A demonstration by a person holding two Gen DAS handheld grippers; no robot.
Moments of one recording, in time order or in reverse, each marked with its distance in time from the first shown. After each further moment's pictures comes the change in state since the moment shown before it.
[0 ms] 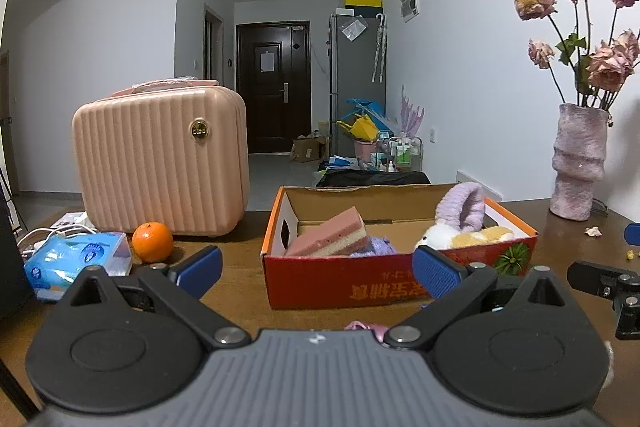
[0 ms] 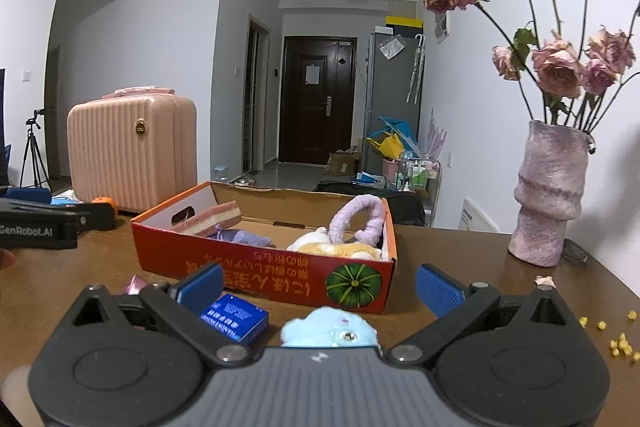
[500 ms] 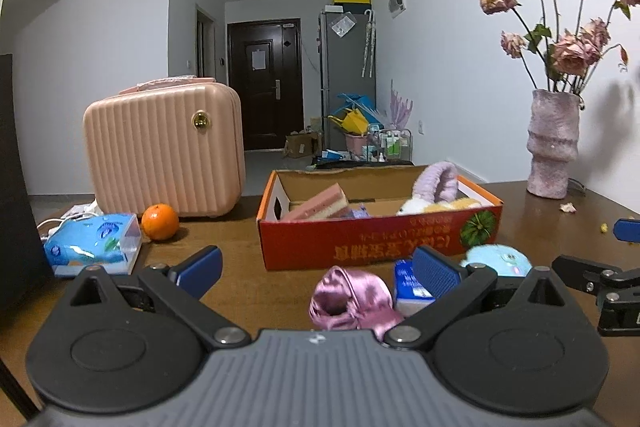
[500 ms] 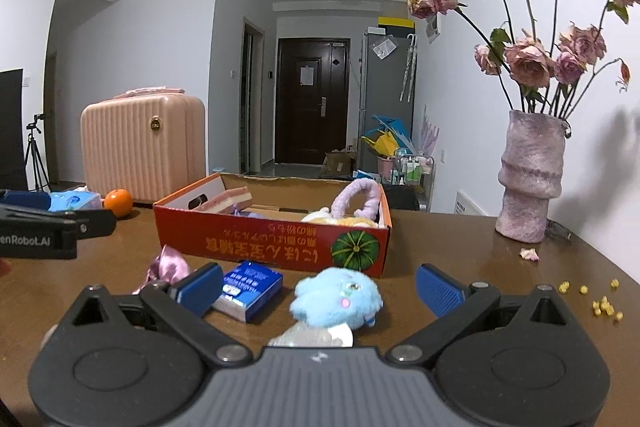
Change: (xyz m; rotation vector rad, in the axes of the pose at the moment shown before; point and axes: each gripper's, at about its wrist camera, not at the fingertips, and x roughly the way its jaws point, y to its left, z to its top) left arm -0.058 -0.011 -0.023 0.029 0.014 -0.019; right arm -0.056 0.011 -0.028 0.023 -0.005 -0.013
